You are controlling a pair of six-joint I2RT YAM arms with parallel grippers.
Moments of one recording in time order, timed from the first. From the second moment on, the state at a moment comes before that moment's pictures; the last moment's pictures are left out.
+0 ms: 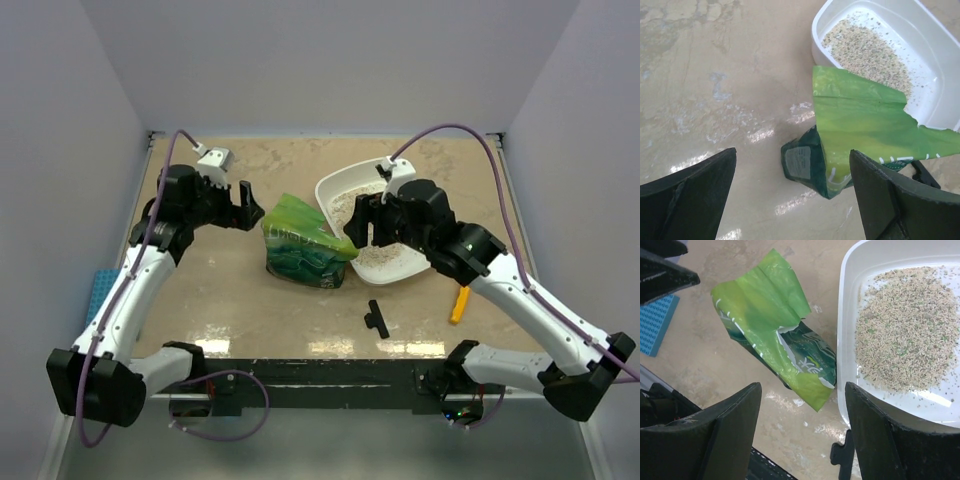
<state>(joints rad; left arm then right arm) -0.21 1.10 1.03 -0.45 0.29 -0.10 0.75 1.12 1.25 -0.61 0.11 0.40</state>
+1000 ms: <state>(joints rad) -0.16 1.57 1.03 0.06 0.98 -0.44 0.75 0.83 0.95 -0.56 0.01 0.41</state>
